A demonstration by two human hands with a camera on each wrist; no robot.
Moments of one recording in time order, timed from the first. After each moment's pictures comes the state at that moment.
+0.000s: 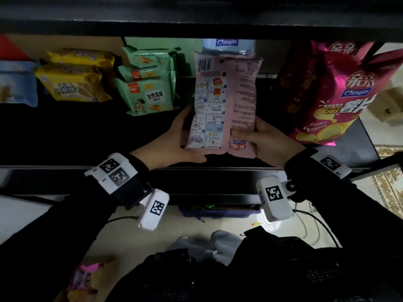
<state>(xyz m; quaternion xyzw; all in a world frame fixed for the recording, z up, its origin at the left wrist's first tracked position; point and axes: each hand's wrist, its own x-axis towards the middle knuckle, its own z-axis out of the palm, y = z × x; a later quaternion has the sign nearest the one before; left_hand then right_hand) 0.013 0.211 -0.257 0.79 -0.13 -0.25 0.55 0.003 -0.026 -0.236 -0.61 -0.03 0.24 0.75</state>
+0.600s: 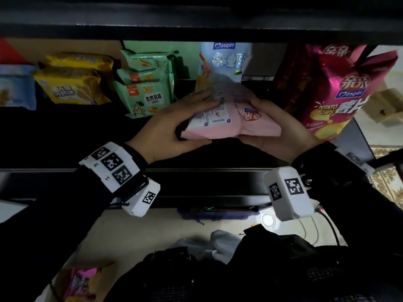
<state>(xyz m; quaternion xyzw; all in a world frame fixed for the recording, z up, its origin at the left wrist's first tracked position) 0.012 0.205 -0.206 0.82 -0.40 0.04 0.40 0.001 -0.033 -0.200 -0.52 0.00 0.24 0.82</state>
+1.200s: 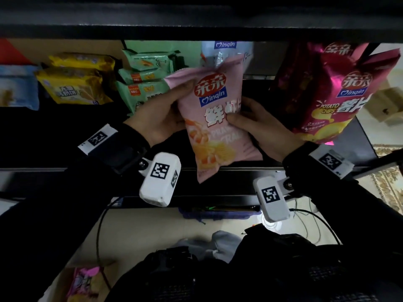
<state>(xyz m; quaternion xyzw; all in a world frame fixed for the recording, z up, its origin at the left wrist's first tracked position) 0.041 0.196 -0.197 0.53 0.10 -0.22 0.81 0.008 -0.015 -0.216 -0.67 -0.02 0.15 0.73</state>
